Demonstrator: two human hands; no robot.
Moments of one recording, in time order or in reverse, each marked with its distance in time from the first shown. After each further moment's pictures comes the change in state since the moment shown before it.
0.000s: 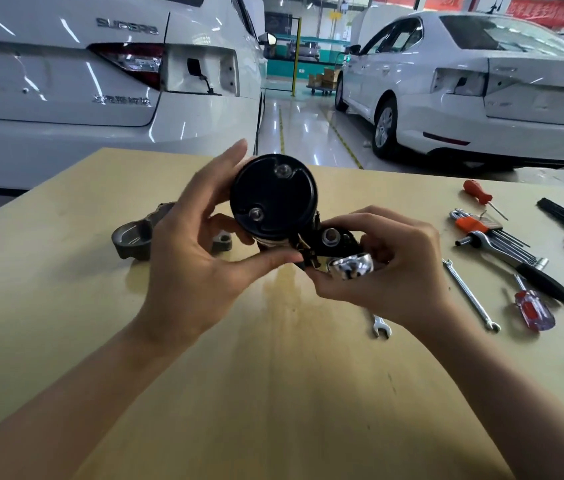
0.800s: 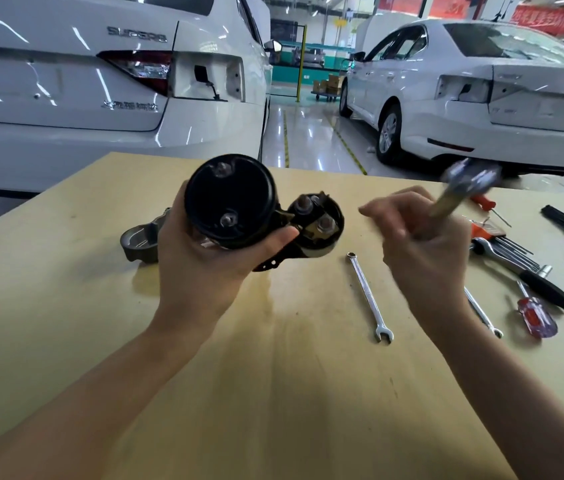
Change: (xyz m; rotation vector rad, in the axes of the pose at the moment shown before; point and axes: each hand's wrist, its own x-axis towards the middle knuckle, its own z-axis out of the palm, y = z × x) left_hand 0.001 0.001 0.010 0.003 0.282 -0.209; right_hand 0.010 -0.001 -0.007 0.369 0.281 0.380
